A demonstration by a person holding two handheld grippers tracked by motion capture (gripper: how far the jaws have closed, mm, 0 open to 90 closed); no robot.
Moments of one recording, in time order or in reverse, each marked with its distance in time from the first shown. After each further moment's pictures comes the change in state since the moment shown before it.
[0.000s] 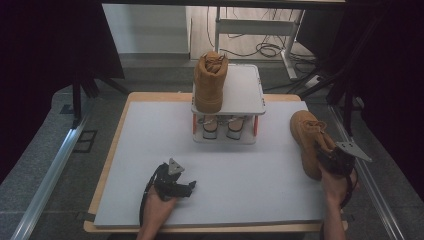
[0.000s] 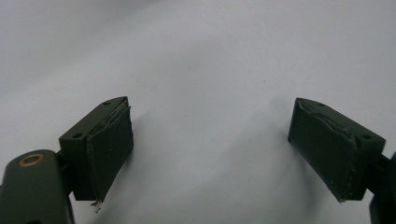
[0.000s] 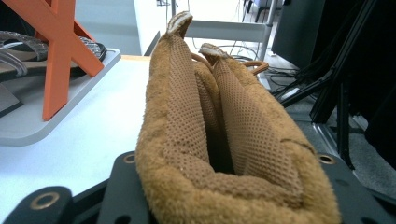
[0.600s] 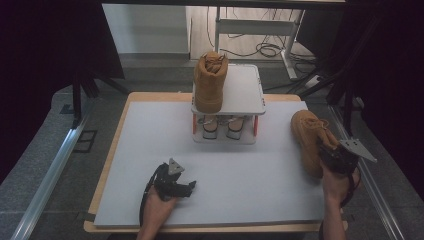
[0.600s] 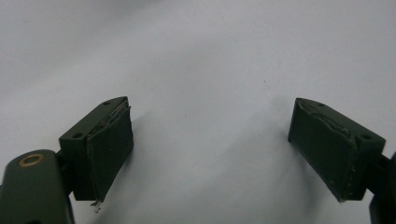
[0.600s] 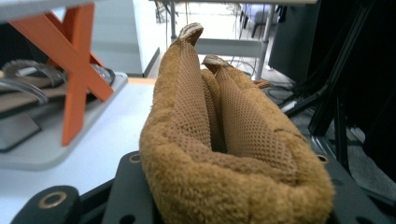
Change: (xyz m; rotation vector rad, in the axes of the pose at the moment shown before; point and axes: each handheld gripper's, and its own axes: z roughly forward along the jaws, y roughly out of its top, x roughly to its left) left arm 0.000 0.000 0.000 0.000 0.000 0.000; right arm 0.009 0.022 -0.018 -0.069 -0.001 0.016
